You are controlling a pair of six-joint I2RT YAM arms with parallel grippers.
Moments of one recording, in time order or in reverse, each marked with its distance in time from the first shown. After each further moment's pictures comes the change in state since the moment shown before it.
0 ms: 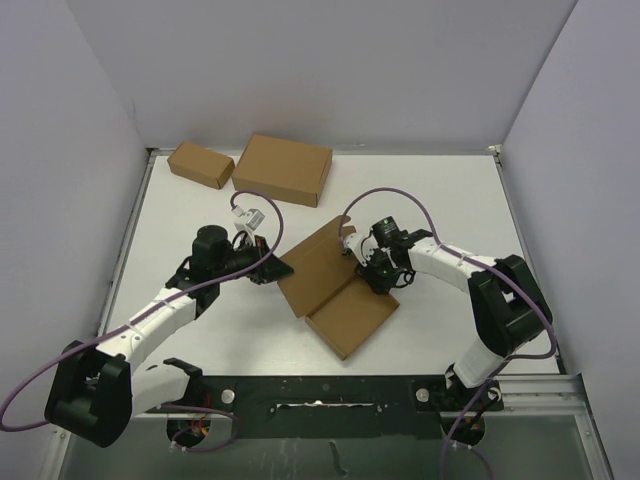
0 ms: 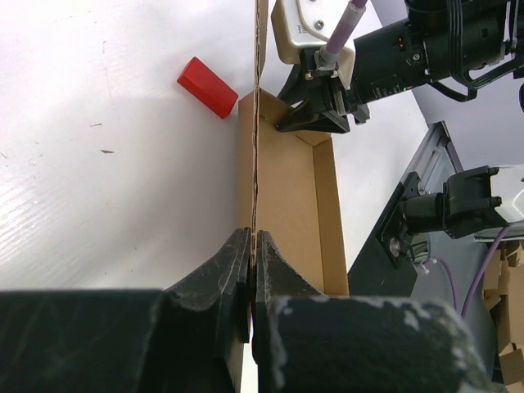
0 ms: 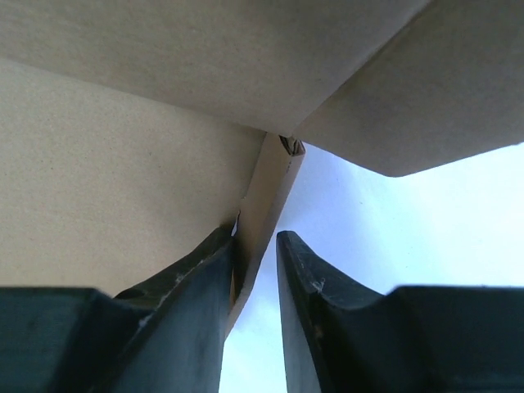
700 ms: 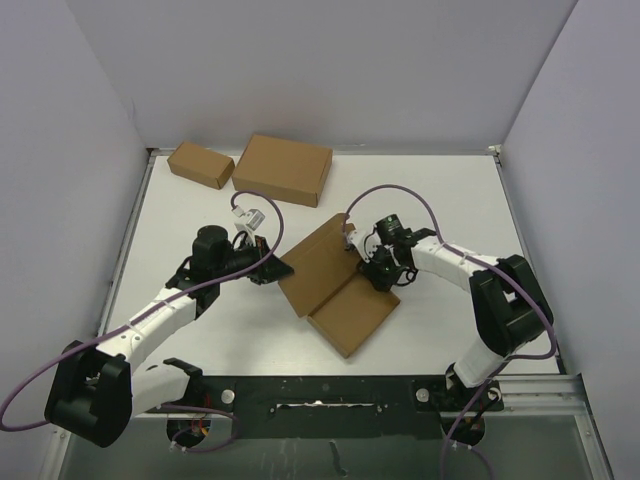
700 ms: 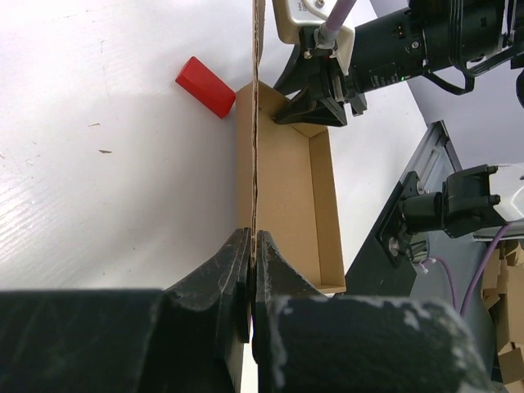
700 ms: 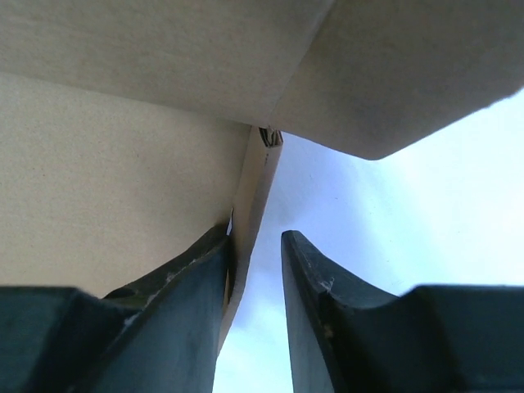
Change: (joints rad) left arm -0.001 0.000 0.000 0.006 0.001 -0.002; right arm -0.019 0.000 0.000 0.026 0.018 0.015
